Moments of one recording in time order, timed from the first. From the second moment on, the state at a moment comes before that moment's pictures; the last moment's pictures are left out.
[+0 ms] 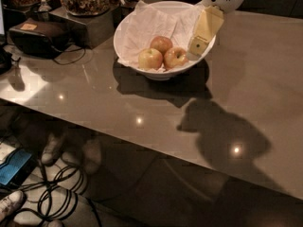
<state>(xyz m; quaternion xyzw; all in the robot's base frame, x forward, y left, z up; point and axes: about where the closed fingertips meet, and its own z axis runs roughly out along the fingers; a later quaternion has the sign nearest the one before) 0.588 -0.123 0.993 -0.57 0.80 0.02 0.19</state>
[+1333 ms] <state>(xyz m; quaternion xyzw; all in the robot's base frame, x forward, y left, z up) 0.647 -0.113 0.968 -0.55 0.82 0.03 0.17</state>
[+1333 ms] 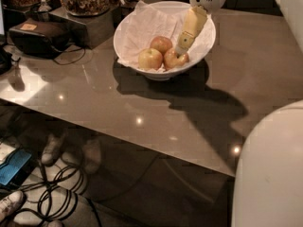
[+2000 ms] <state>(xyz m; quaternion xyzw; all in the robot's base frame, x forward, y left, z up) 0.659 -0.111 0.955 -0.54 0.83 0.04 0.16</state>
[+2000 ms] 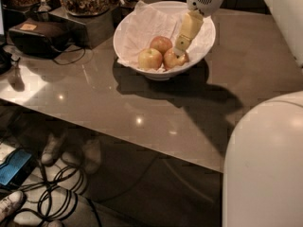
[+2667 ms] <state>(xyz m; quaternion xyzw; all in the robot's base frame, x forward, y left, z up) 0.662 -0.108 0.946 -0.54 0.83 0.04 0.15</state>
